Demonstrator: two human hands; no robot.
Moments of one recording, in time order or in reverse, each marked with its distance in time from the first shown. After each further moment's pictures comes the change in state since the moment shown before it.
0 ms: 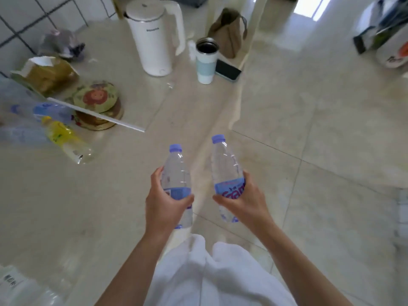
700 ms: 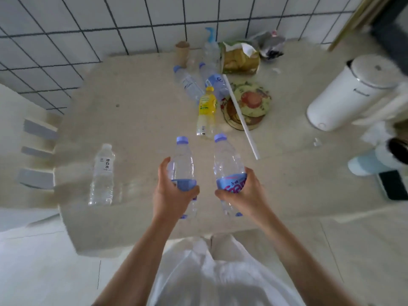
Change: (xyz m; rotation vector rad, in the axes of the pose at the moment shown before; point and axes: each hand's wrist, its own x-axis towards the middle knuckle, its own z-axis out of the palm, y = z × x) left_hand 0.029 -0.011 -0.091 -0.382 0.768 -0.558; right_hand 0.096 -0.149 0.156 -0.436 -0.729 -0.378
